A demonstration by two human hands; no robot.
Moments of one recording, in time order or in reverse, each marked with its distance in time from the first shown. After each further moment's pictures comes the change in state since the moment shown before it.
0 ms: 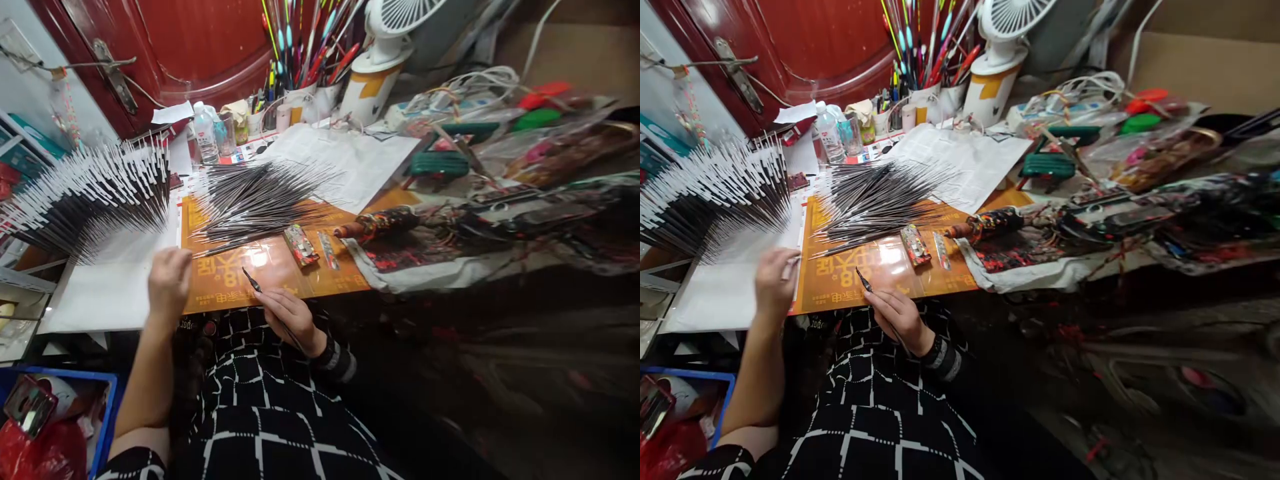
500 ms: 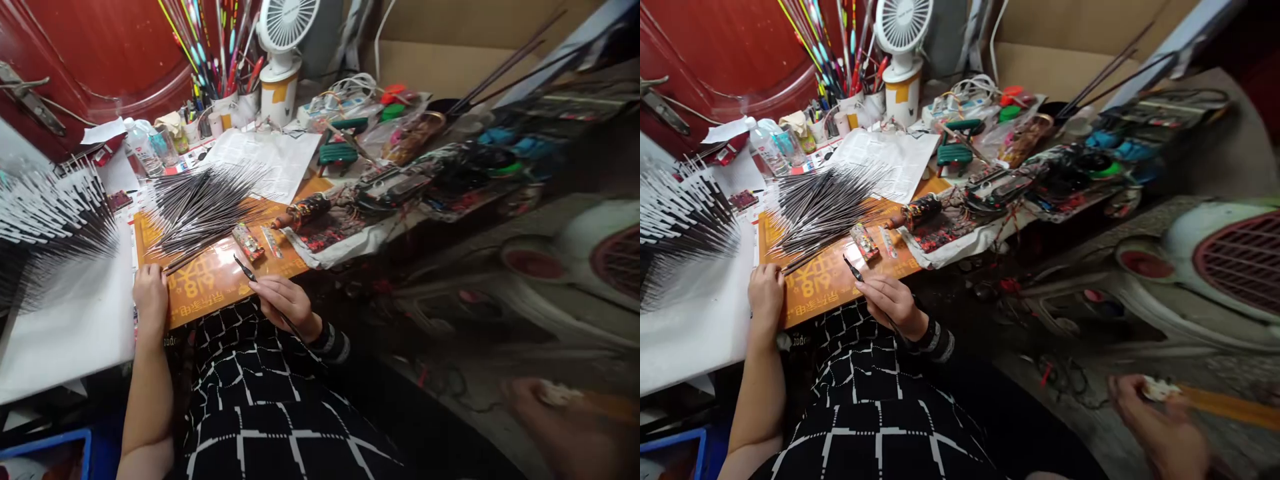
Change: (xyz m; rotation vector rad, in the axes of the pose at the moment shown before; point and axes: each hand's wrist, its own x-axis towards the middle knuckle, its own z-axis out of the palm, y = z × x) left_hand -0.008 -0.017 0.096 0.240 -0.394 -0.191; right_hand 0.017 0.012 -0.068 -0.173 0.121 -0.033
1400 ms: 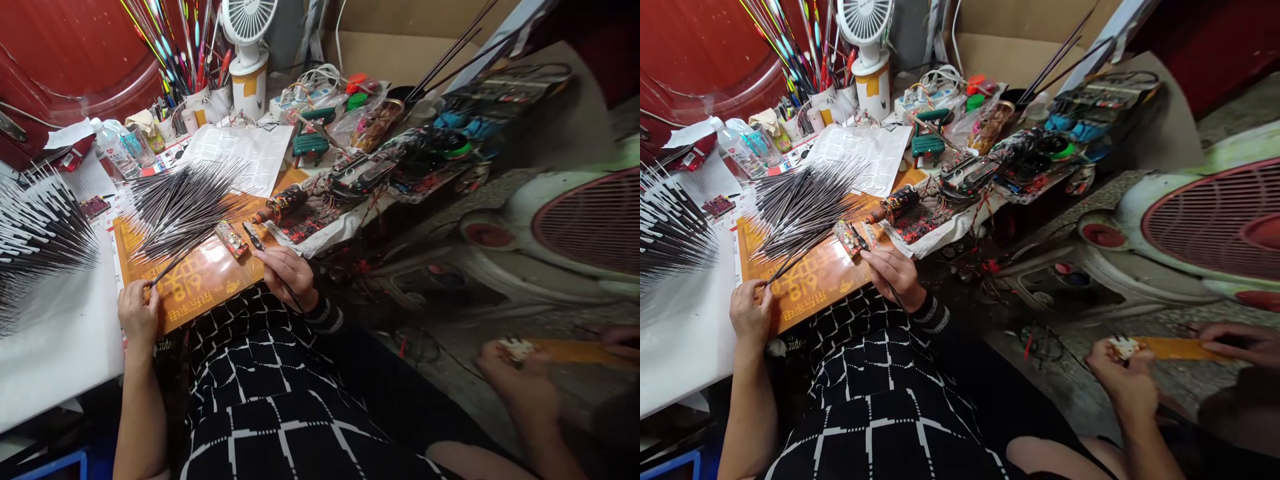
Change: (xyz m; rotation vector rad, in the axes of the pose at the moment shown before) left_hand -0.022 0.006 -0.008 -0.249 0.296 0.185; right_hand -0.139 -0.015 -0.259 -0.094 0.258 0.397
